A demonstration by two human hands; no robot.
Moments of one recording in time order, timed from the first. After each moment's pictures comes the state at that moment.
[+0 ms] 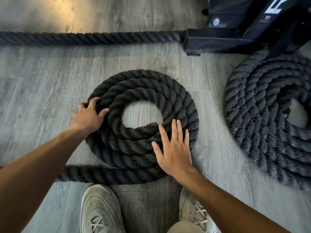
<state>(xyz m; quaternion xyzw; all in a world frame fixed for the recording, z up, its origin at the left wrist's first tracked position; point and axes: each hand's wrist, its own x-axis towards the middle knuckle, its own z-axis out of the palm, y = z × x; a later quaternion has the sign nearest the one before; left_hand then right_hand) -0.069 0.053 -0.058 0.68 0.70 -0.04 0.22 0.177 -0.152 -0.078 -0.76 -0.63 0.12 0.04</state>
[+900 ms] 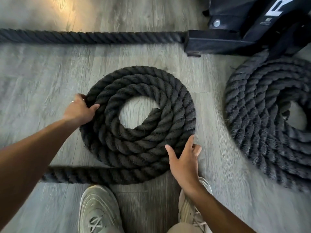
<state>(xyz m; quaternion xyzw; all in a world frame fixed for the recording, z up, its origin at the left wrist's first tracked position) -0.084 0.081 -0.050 0.59 0.74 0.04 0.30 0.180 -0.179 -0.057 -0.86 -0.28 0.38 0.22</state>
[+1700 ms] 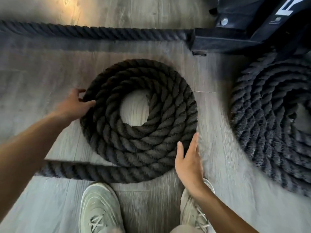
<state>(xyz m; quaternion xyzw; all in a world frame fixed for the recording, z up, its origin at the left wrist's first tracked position) -0.114 0.092 -0.048 0.57 0.74 0.09 0.36 0.181 -0.181 -0.060 -0.87 -0.33 0.30 0.22</state>
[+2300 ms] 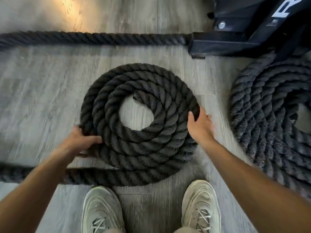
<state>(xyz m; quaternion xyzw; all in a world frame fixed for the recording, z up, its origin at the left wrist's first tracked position) -0.120 0.003 -0.054 0.44 0.77 0.05 0.45 0.261 -0.078 -0.055 -0.88 -0.31 0.31 0.17</state>
